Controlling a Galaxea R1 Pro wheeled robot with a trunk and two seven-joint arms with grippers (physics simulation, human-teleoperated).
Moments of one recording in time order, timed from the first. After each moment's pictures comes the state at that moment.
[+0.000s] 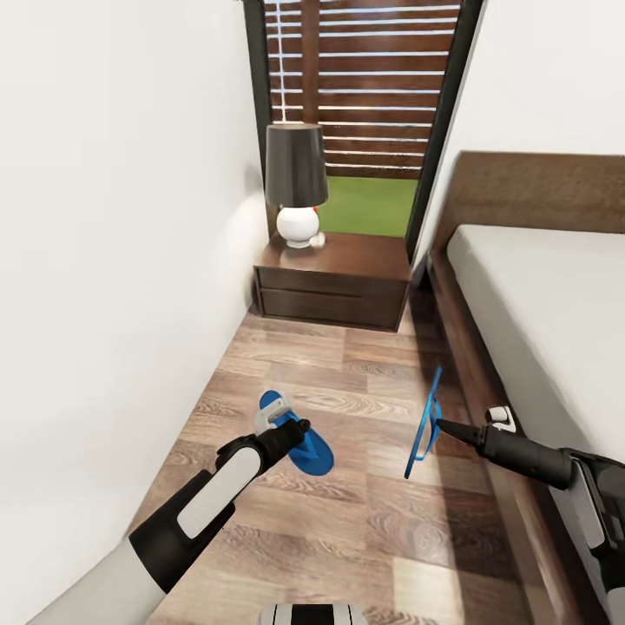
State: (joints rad) left arm -0.64 0.06 -0.71 -1.28 1.35 0.24 0.76; right arm -0.48 -0.28 -0.38 -1.20 -0.21 0.93 1.34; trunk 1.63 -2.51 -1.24
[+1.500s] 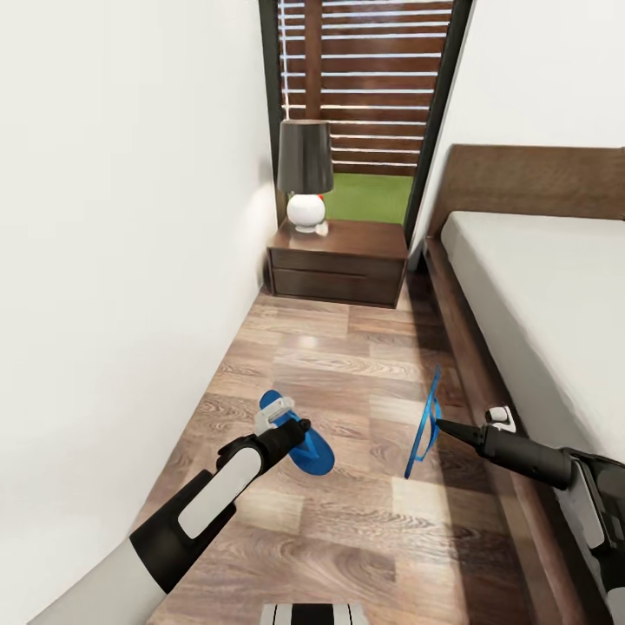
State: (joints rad) left arm -0.64 0.05 -0.71 -1.28 1.35 0.24 0.76; right arm -0.48 -0.28 -0.38 -1.20 -0.21 0.93 1.34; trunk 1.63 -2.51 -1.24
